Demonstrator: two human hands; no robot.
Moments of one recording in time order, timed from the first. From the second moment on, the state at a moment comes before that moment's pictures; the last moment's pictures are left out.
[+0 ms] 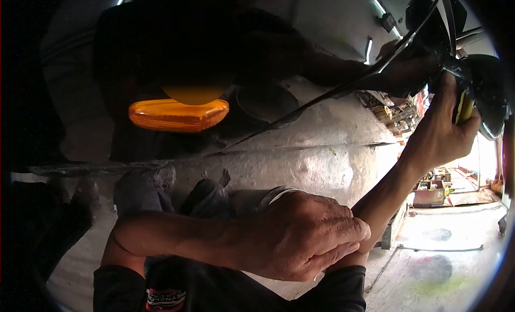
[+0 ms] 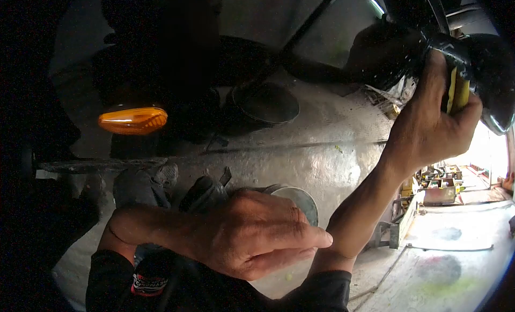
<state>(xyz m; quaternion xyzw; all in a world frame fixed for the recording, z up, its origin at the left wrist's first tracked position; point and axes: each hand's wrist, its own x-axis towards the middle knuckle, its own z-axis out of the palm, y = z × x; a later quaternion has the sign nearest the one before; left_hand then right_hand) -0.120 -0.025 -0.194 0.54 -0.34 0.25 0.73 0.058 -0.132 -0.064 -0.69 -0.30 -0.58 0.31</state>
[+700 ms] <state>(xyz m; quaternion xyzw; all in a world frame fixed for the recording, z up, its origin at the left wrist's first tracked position) -0.123 -0.024 -0.189 0.58 -0.35 0.22 0.71 0.045 -0.129 -0.067 -0.70 -0.26 -0.64 0.20</state>
